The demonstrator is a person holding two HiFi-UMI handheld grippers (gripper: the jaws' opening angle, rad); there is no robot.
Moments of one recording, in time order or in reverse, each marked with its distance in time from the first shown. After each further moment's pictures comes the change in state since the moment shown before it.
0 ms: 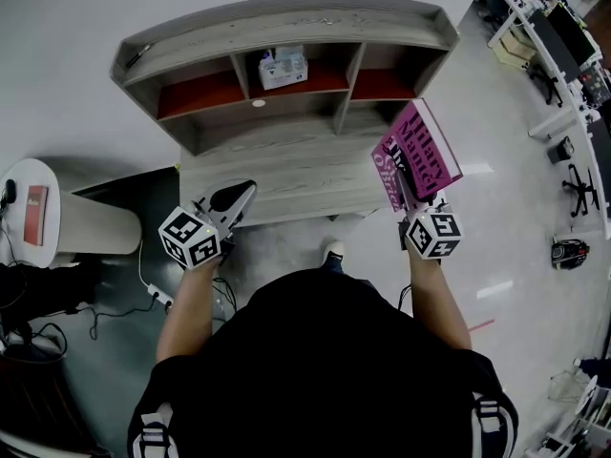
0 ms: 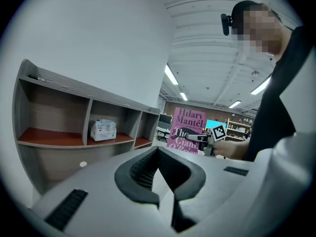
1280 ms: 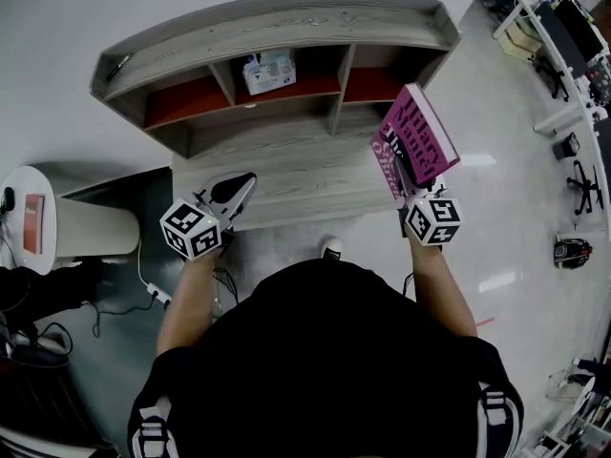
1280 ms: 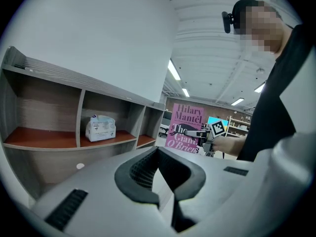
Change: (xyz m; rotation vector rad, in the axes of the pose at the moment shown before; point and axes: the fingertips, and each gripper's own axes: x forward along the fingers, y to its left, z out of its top) left arm 0.065 0.029 -0.001 -0.007 0.048 0.012; right arm 0.055 -0.052 0.001 -0.013 0.031 0.023
